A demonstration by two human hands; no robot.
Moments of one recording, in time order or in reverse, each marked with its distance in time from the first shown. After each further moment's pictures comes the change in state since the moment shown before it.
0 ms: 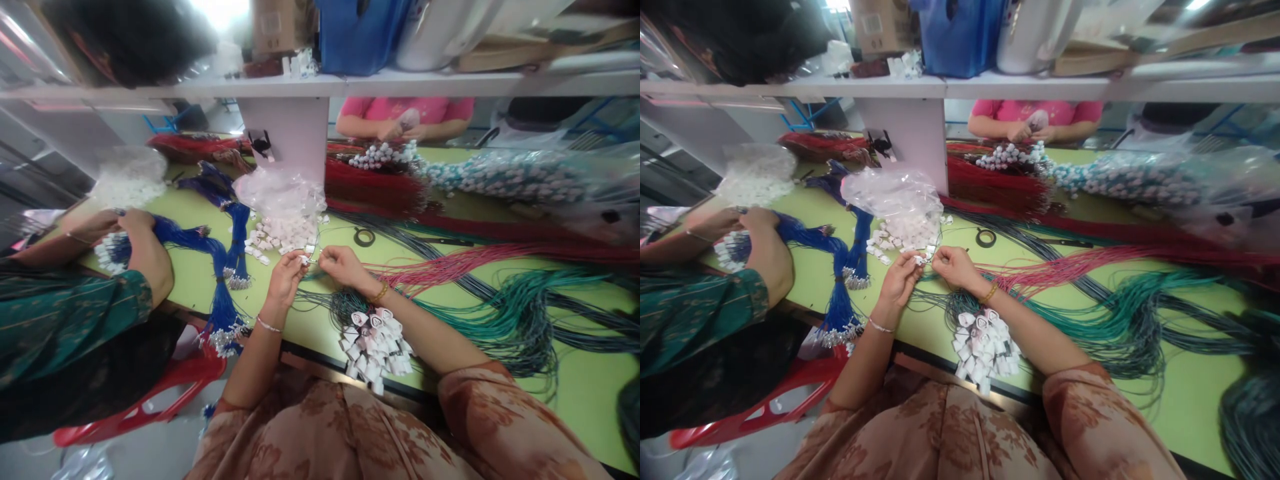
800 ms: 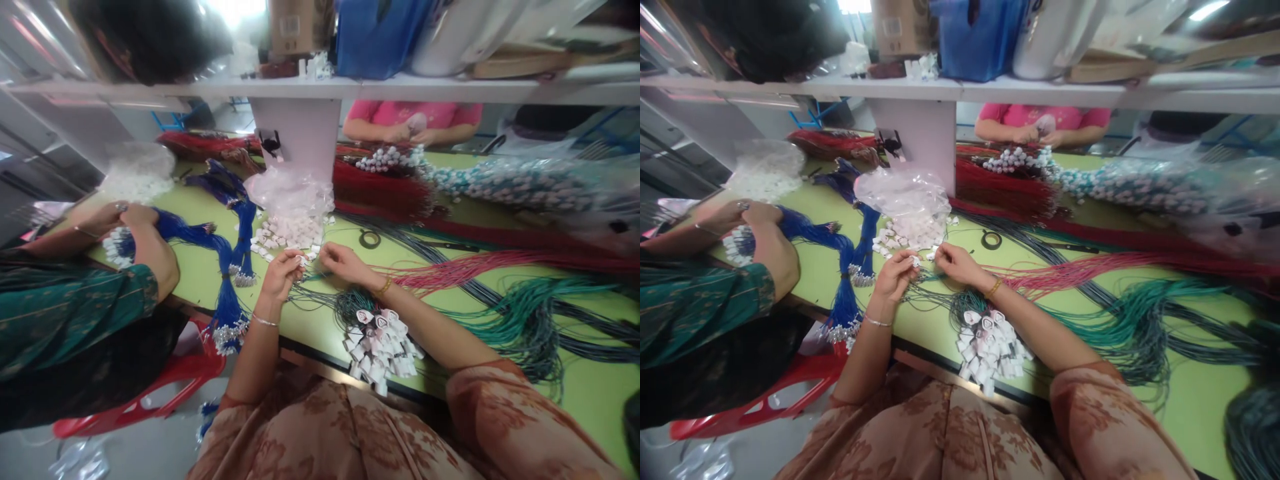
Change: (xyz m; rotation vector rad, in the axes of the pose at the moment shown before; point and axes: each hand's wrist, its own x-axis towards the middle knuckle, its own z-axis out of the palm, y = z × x) left_hand -0.003 0.026 -0.012 0.071 -0.040 -0.023; right_hand 0.011 -0.002 -0.004 -0.118 -0.202 -0.112
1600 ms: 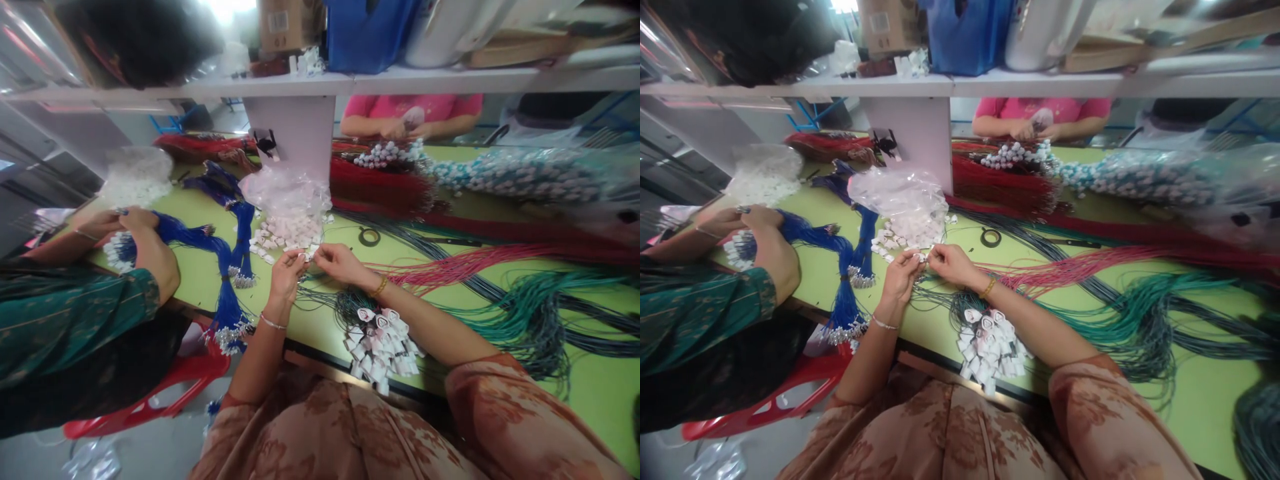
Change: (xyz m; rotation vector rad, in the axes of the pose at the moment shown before) left_hand 0.005 -0.021 0.019 -0.028 0.218 0.061; right_hand 0.003 -0.009 0.011 0.042 0.074 0.028
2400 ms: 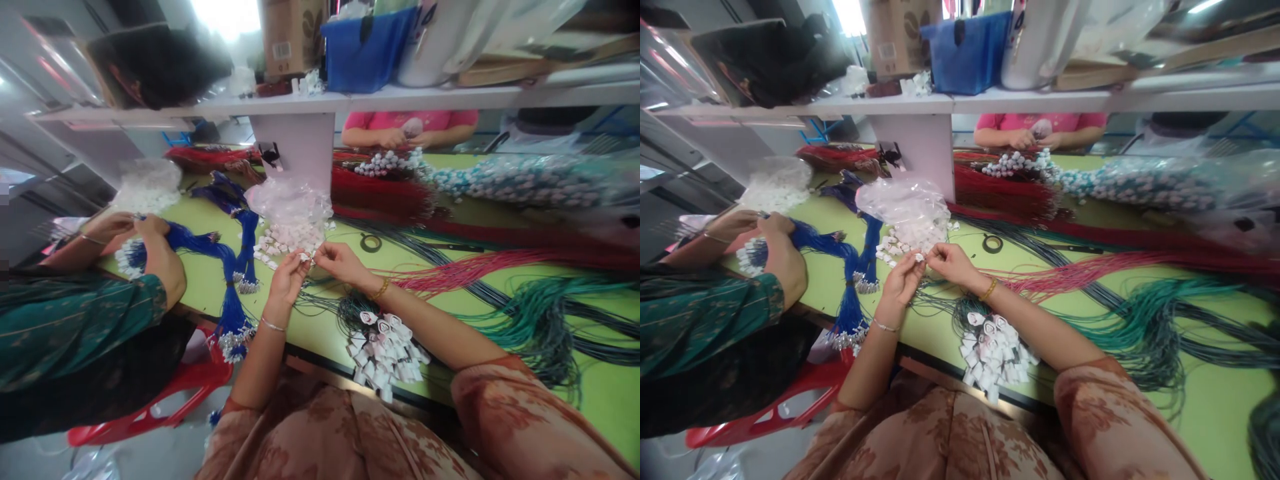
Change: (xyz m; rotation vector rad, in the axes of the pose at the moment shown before) left_hand 0.008 0.016 -0.002 -0.225 -0.110 -0.121; right_hand 0.009 -0.017 -0.006 0.262 0.064 0.021
